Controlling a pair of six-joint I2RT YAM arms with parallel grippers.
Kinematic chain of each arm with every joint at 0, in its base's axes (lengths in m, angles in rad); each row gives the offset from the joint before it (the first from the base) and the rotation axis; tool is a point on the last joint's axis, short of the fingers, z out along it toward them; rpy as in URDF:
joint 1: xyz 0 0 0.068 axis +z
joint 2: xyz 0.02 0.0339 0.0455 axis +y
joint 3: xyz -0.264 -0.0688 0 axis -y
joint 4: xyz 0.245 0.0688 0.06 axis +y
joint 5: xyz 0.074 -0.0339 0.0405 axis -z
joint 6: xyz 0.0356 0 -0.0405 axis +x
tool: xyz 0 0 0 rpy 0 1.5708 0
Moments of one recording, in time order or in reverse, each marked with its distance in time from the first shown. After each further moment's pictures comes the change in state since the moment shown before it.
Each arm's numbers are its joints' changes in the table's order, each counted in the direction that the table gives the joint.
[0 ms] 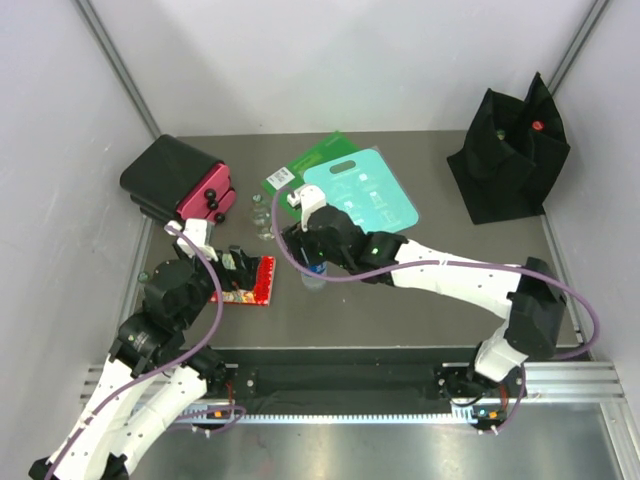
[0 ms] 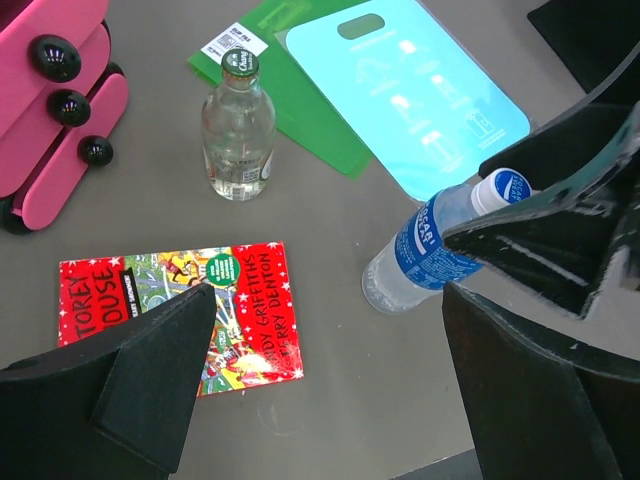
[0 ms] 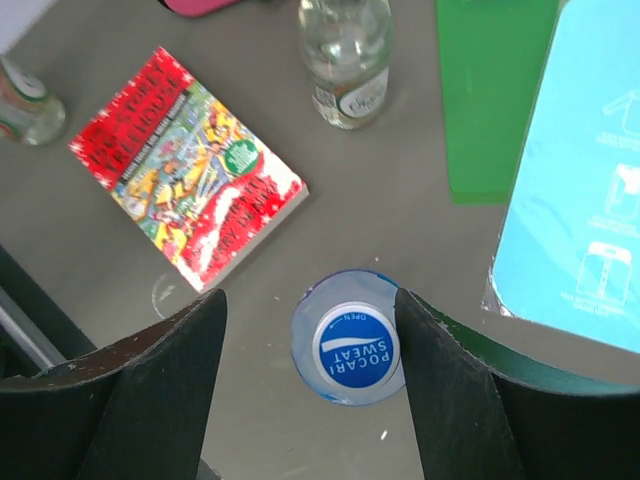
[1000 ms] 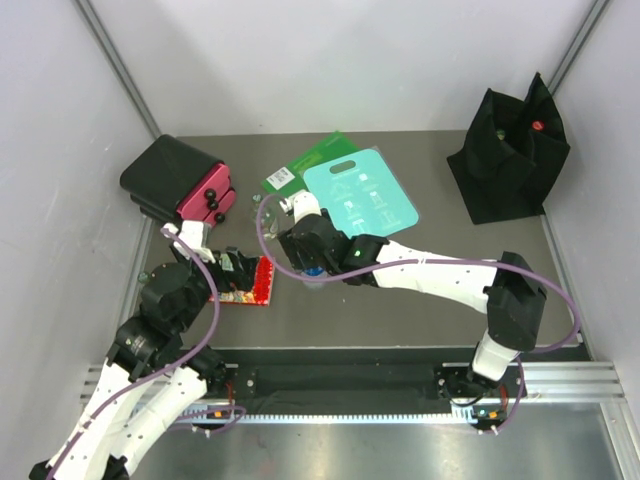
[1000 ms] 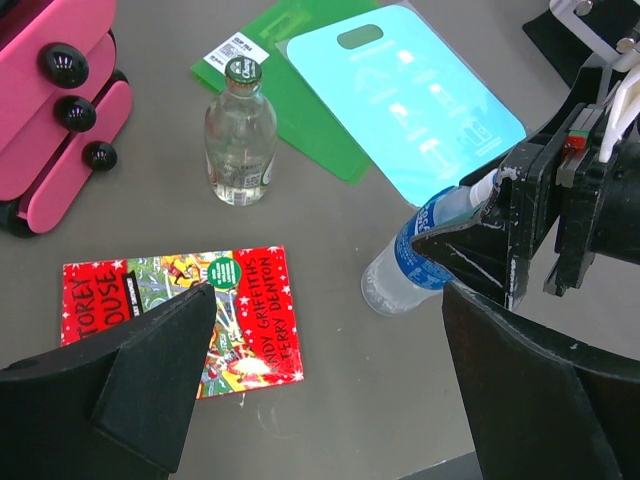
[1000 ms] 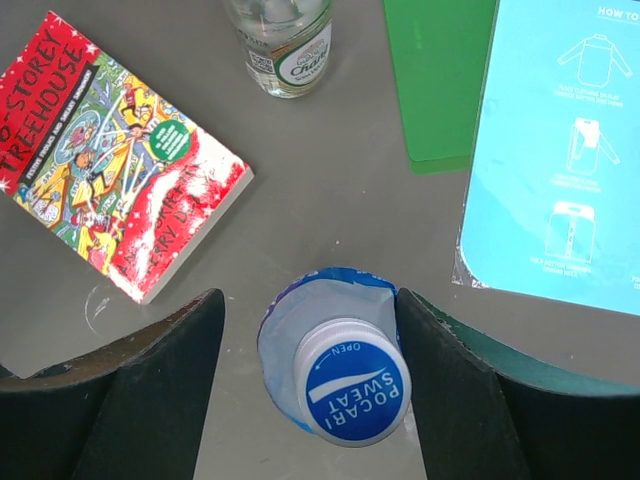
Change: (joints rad) left arm 0.000 -0.023 -0.001 0.002 -0.006 0.000; right arm 0.034 0.115 0.051 0.072 0.167 0.036
